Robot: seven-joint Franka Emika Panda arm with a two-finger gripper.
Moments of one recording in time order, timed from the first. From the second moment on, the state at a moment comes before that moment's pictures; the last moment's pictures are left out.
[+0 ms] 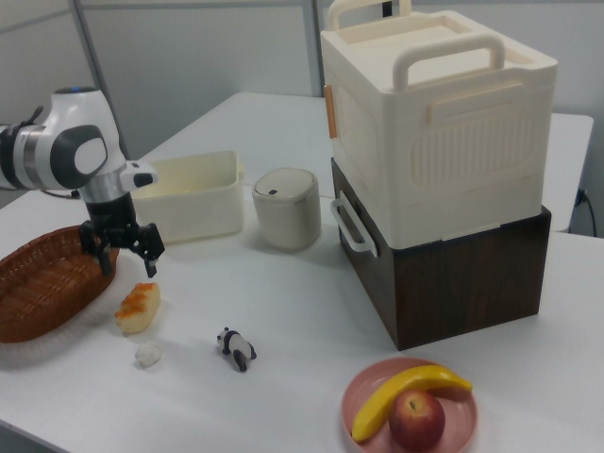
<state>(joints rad) 0.18 0.02 0.10 -2.11 -0.02 2.06 -0.01</state>
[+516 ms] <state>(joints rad) 0.23 0.12 0.10 -2.16 -0.05 2.15 -0.06</state>
